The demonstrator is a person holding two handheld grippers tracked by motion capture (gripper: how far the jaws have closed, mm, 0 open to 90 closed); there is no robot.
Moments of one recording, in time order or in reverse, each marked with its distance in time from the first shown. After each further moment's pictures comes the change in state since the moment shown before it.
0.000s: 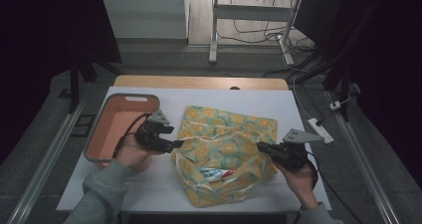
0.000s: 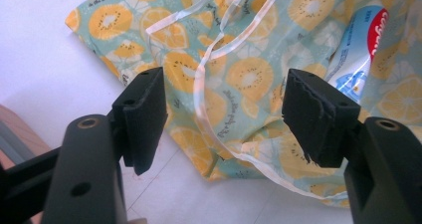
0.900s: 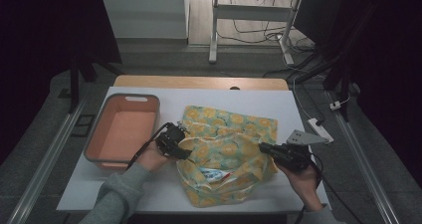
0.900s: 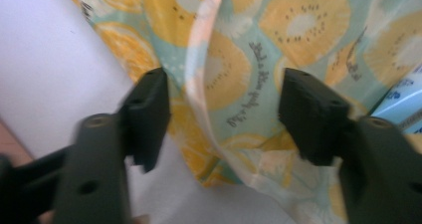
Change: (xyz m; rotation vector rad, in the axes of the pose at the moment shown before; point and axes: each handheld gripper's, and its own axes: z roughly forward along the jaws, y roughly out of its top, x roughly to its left) left arm -0.017 0.003 0.072 0.298 0.126 -0.049; right arm 0.000 -0.001 -0.009 -0.018 0.022 -0.021
